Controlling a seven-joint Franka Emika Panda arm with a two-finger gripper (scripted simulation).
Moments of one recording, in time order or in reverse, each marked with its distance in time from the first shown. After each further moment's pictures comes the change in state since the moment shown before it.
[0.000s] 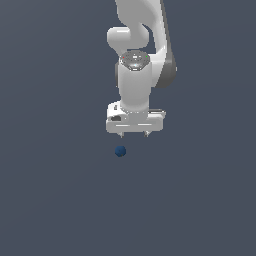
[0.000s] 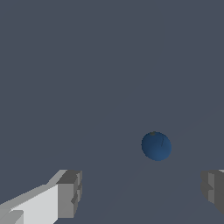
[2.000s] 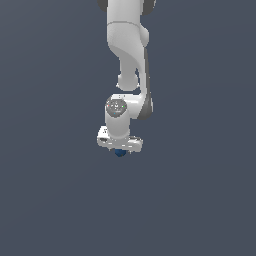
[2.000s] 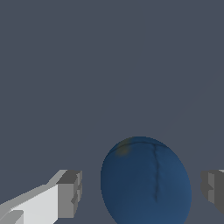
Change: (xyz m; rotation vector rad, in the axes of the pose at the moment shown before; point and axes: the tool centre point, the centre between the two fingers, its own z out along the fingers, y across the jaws) arm -0.022 0.067 0.148 -0.034 -0.031 0.199
